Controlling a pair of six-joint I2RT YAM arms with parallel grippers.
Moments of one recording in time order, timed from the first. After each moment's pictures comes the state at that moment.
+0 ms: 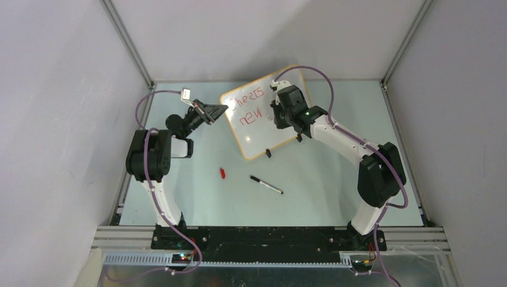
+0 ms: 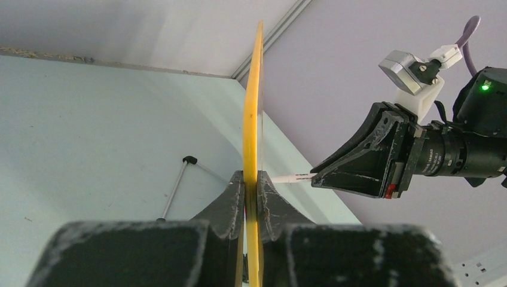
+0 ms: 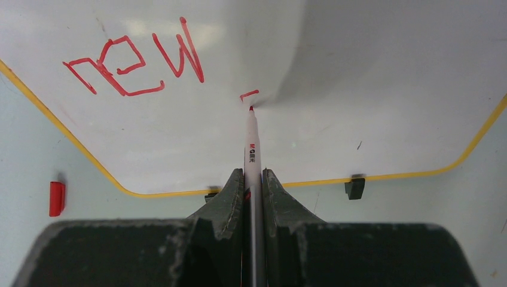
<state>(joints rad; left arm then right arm) -0.01 1.96 0.82 1.47 0.81 -0.99 0.61 1.74 1.45 -0.38 0.12 0.17</state>
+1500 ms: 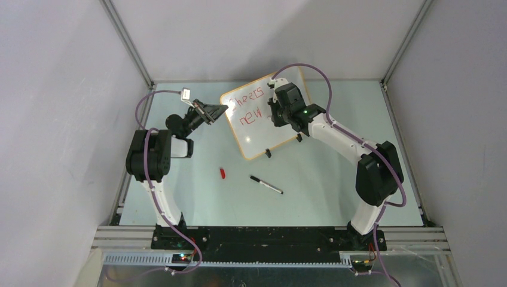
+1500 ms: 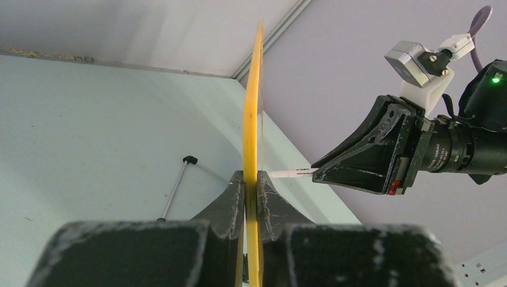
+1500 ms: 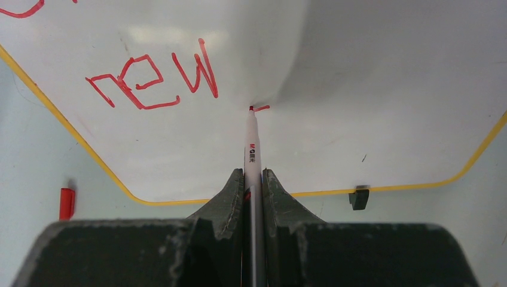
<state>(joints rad) -0.01 1.96 0.82 1.47 0.81 -0.99 0.62 1.77 1.50 -0.39 0.12 0.17</state>
